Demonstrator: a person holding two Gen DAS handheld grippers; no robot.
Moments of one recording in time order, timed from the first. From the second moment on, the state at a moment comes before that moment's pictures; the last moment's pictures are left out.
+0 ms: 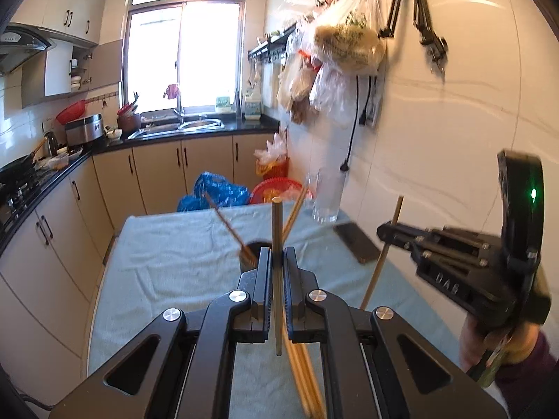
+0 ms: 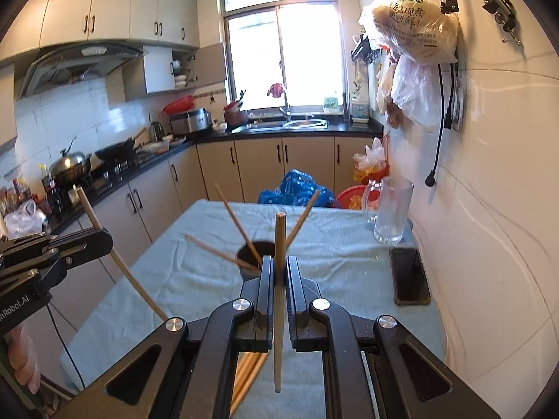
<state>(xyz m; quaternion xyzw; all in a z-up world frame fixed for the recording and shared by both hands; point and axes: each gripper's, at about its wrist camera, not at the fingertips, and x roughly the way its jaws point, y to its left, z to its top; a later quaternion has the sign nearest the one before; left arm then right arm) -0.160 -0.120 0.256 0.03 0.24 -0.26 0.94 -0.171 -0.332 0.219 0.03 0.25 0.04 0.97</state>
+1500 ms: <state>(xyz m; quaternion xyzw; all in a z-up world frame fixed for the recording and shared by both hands) -0.039 -0.114 0.265 -0.03 0.22 -0.20 0.95 -0.039 -0.362 0.195 0.15 0.25 0.04 0.96</state>
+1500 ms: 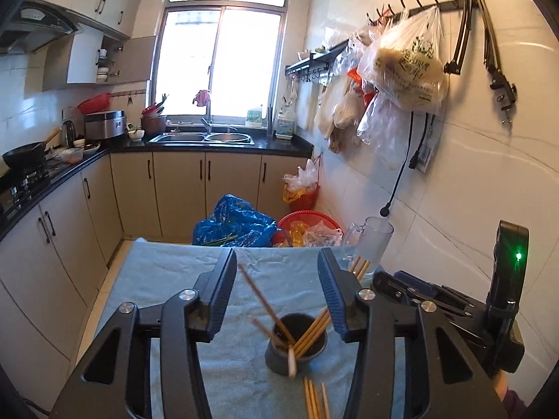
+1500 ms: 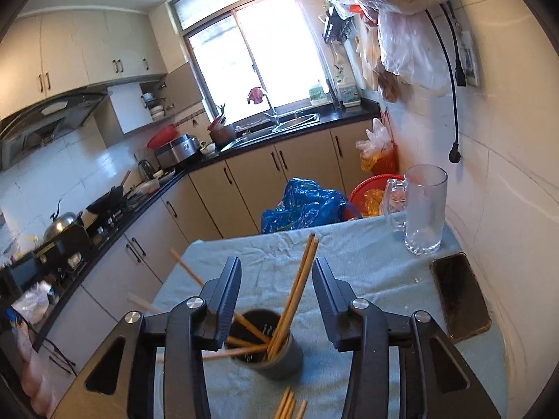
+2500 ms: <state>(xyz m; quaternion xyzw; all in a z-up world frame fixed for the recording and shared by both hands) -0.116 0.003 0.140 -0.03 0.30 -0.11 0.95 -0.019 -0.242 0.173 -0.02 0.34 0.10 0.93</state>
